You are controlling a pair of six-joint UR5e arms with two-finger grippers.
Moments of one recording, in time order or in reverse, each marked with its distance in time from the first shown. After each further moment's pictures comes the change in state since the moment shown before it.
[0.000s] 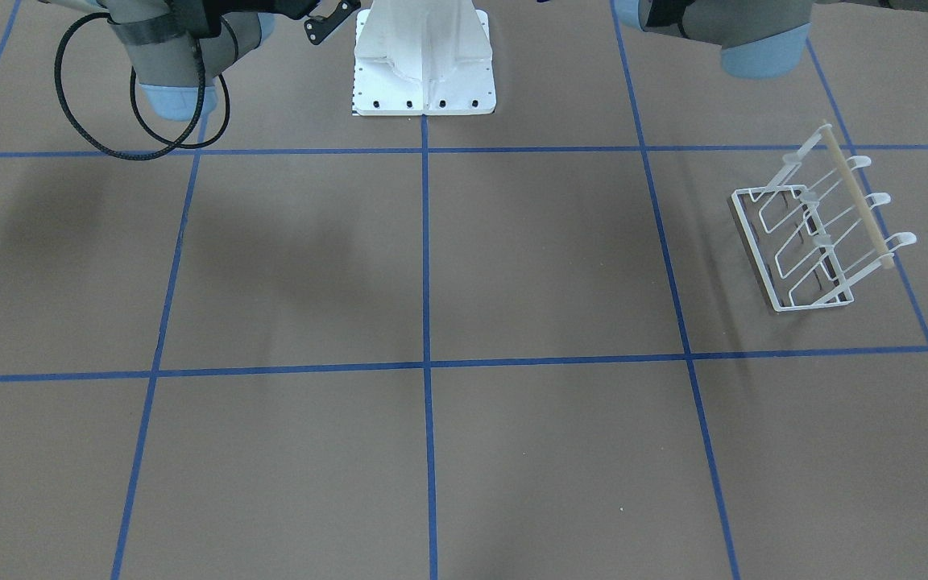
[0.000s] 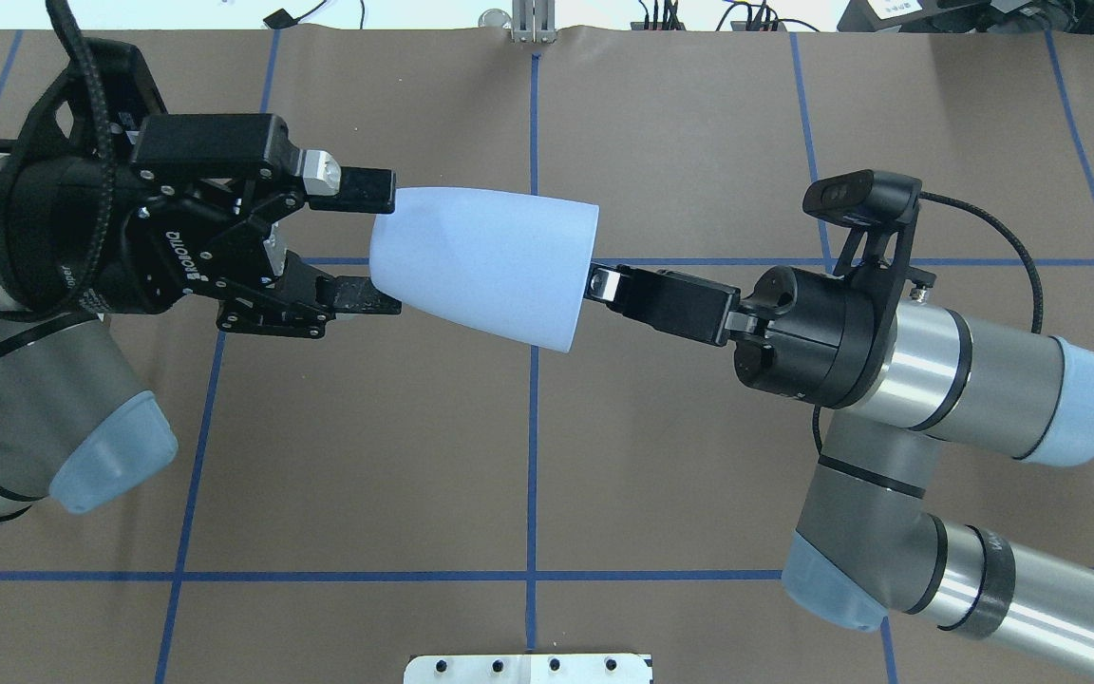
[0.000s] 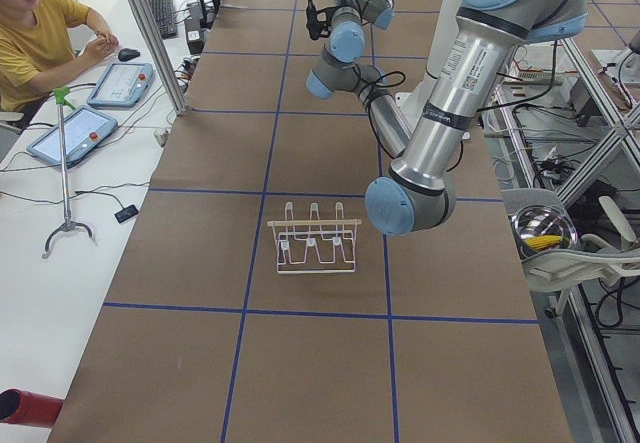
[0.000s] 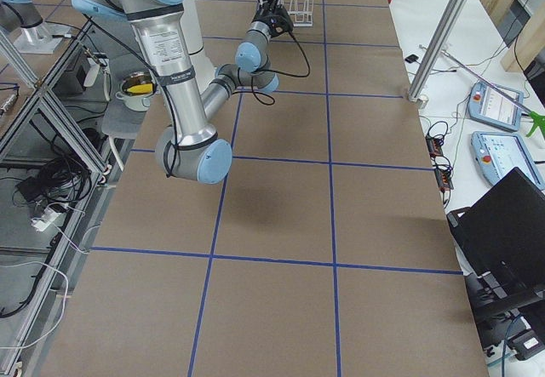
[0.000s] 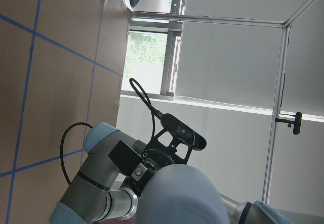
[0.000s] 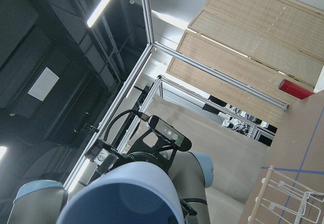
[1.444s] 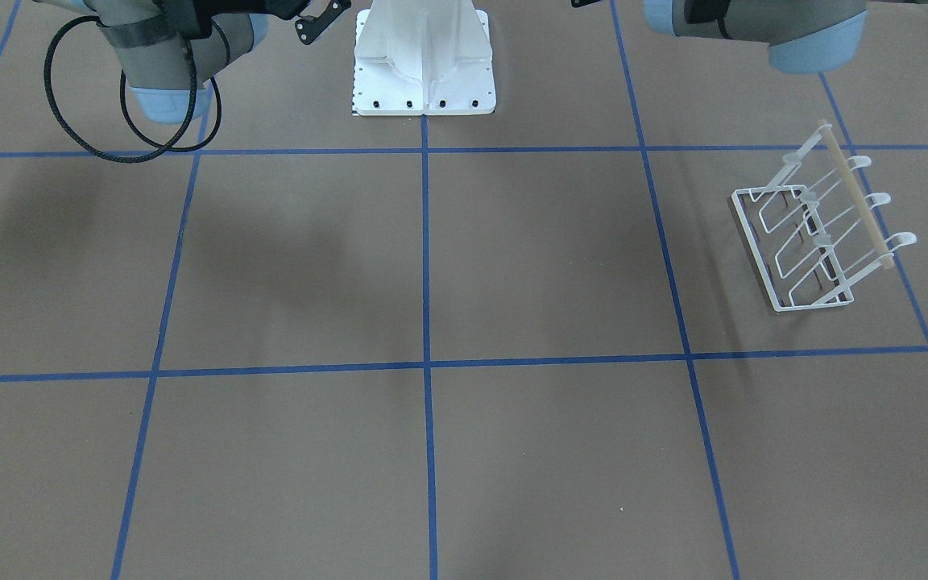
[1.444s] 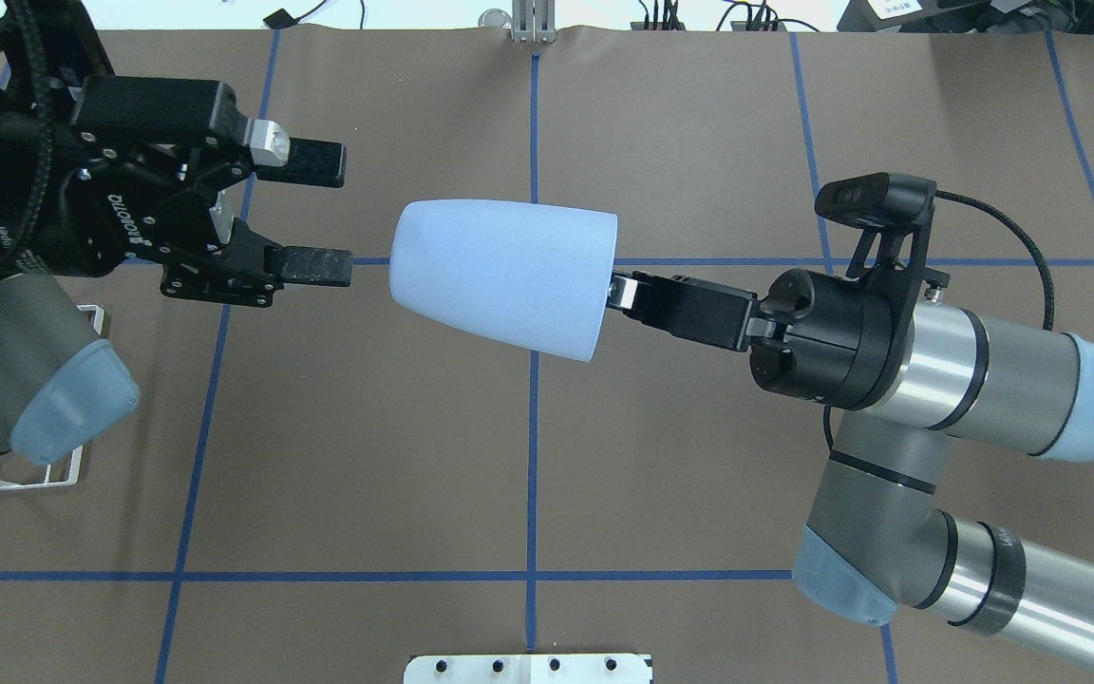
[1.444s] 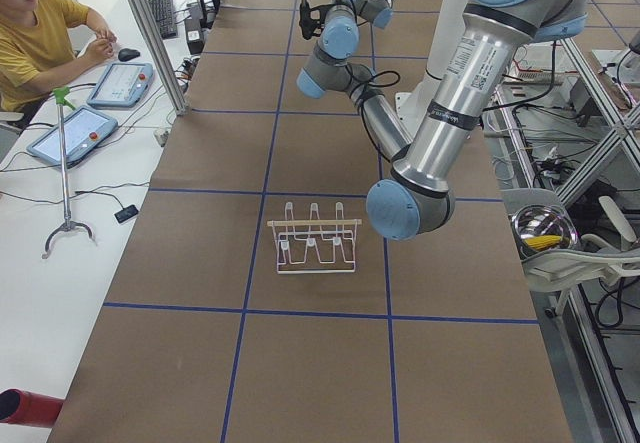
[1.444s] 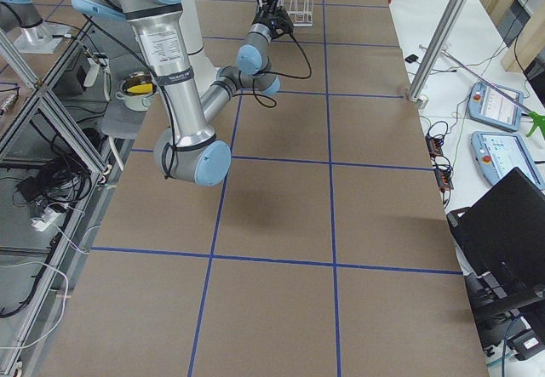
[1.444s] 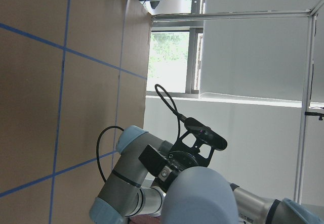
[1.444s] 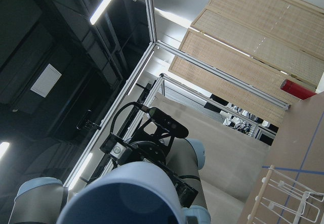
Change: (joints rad) left arm -0.084 0.009 -0.003 0.017 -0.094 0.005; right arm 0.012 -0.023 0.001 0.035 0.032 0.015
